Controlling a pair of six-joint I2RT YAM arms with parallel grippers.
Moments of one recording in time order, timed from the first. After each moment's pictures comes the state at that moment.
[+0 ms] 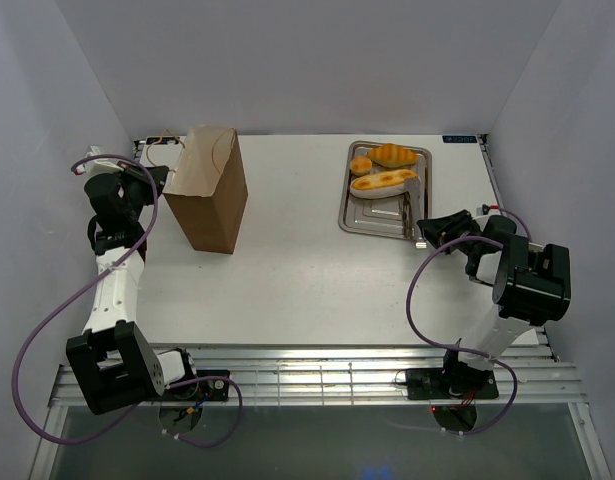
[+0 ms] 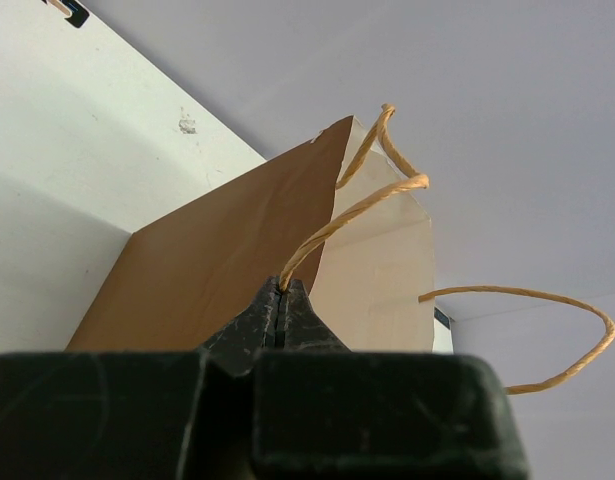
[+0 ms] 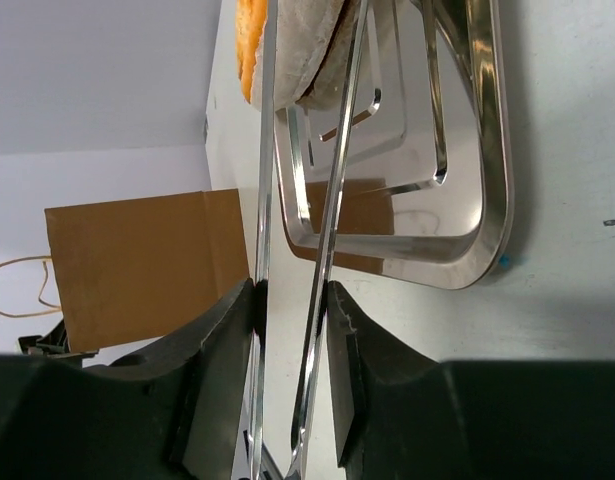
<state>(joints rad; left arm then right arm) 0.28 1.22 0.91 0.20 0.31 -0.81 -0.29 1.74 0.56 0.76 -0.82 1.05</state>
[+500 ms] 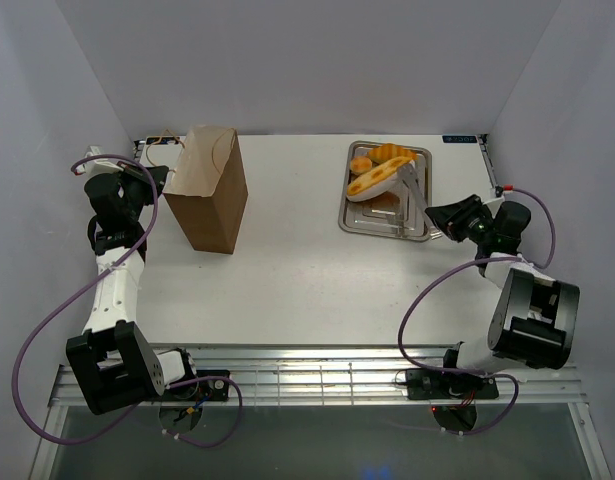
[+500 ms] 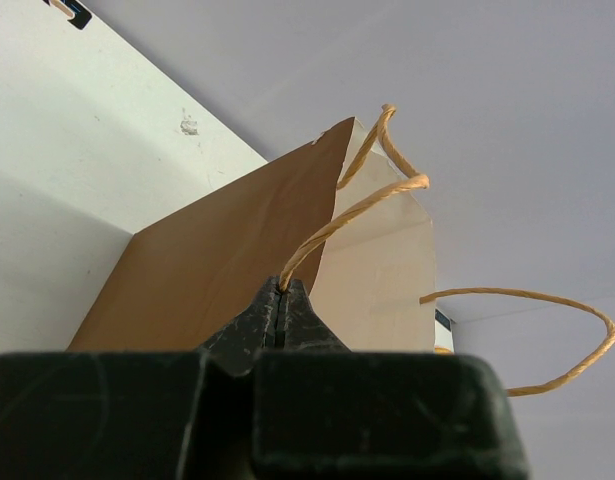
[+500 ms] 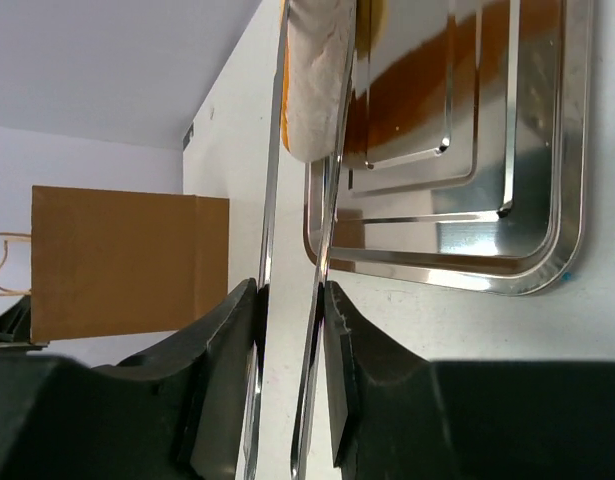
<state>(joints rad) 0.28 1.22 0.91 0.20 0.30 -0.81 -0.29 1.48 0.62 0.48 -0.77 0.89</state>
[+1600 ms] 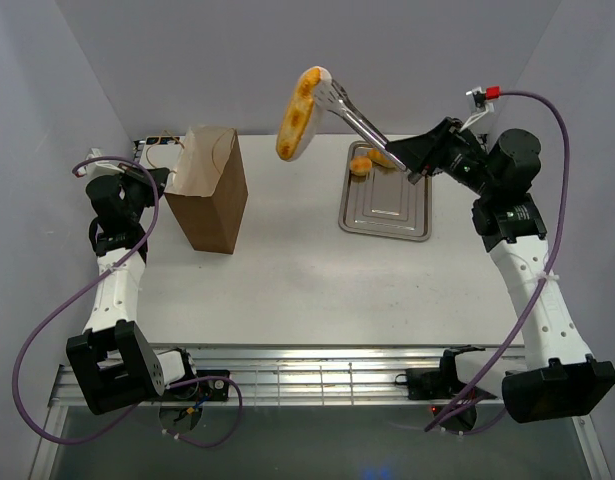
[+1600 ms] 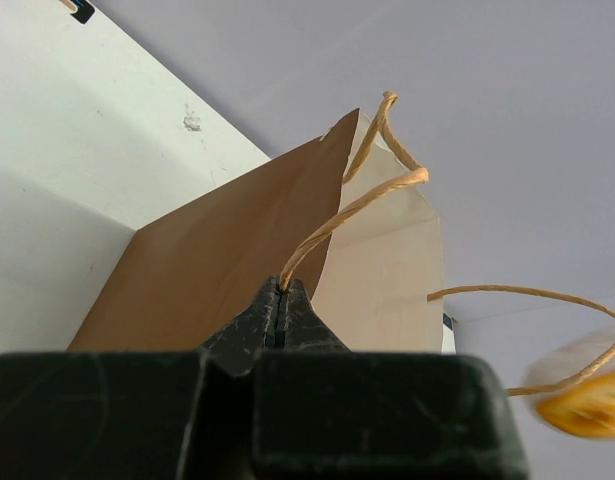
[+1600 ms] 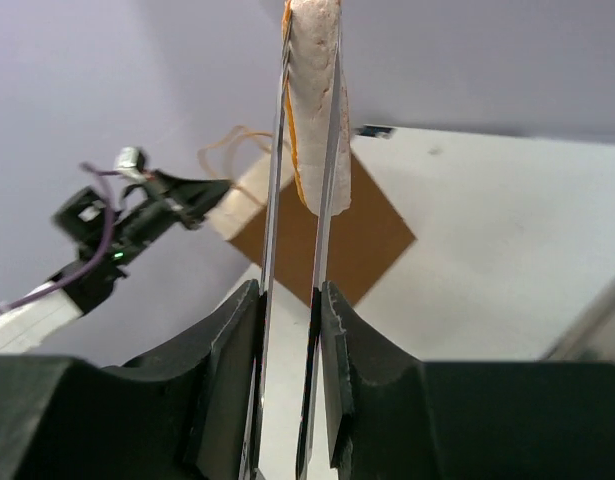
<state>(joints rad) 0.28 1.22 0.89 0.22 0.30 -0.81 0.11 1.15 1.24 -0.03 -0.68 0.67</state>
